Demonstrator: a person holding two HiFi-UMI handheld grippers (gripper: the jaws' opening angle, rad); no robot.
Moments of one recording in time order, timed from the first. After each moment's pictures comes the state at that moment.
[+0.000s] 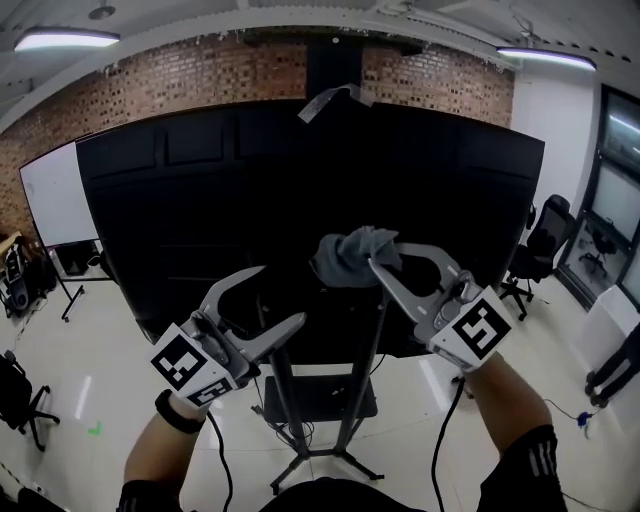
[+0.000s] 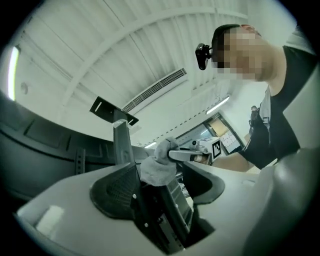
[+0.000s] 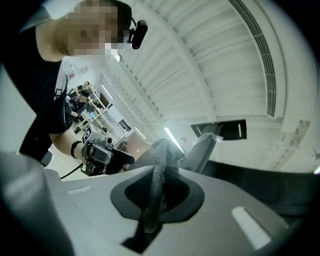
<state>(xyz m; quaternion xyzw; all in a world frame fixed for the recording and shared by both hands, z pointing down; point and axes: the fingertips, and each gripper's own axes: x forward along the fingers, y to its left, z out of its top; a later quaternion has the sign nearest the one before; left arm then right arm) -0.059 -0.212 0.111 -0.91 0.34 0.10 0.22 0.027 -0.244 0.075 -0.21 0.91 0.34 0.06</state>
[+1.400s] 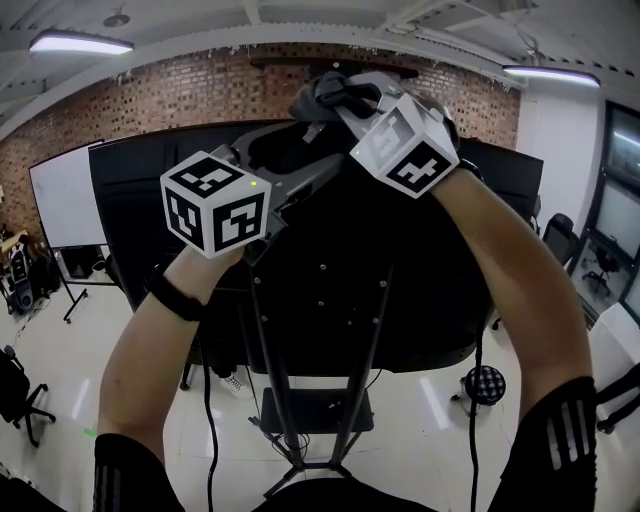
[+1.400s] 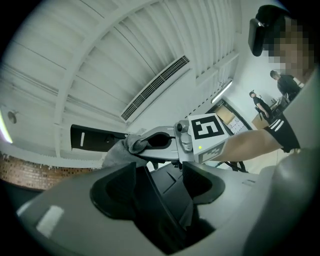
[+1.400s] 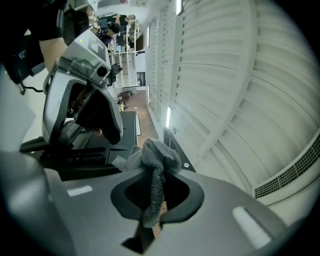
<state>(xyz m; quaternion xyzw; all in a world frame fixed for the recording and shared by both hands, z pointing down) -0.027 -0.289 -0.078 -0.88 0.38 0.06 0.28 -0.045 -0.349 -0.136 -0.34 0.71 0.60 -0.13</state>
